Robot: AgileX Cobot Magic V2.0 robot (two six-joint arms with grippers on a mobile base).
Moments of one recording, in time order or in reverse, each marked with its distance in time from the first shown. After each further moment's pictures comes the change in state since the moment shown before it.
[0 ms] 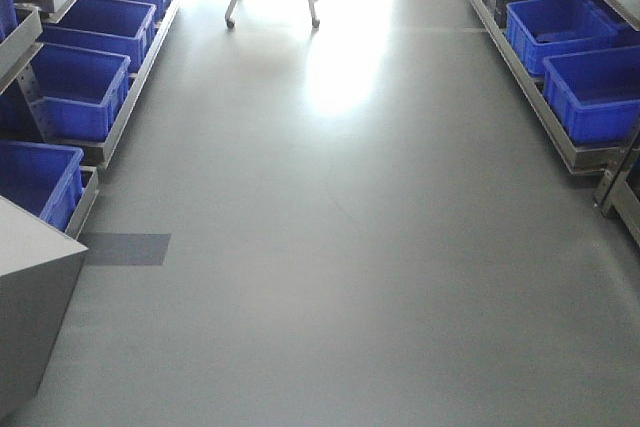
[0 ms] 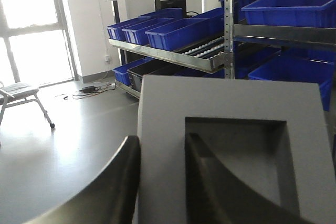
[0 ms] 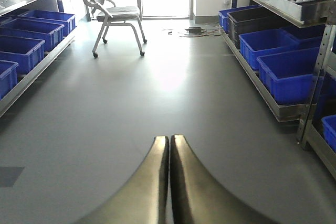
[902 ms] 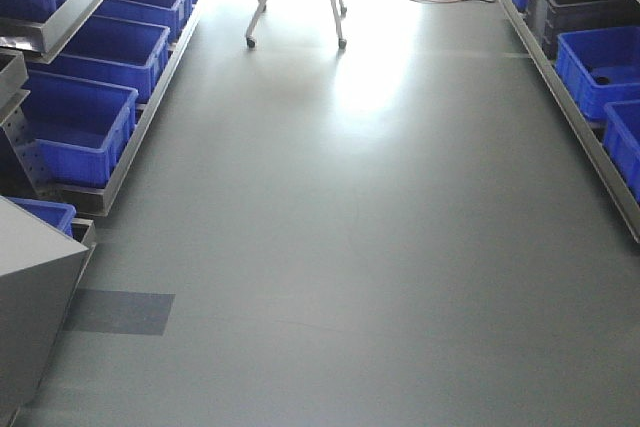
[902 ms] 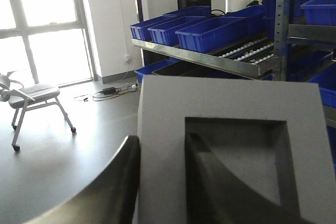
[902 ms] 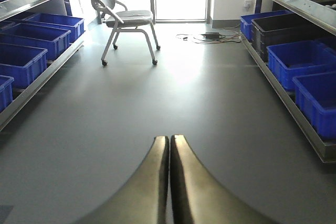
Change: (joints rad) left arm 0.000 0.000 0.000 0.000 0.000 0.000; right arm 0.000 0.000 0.000 0.000 0.000 0.000
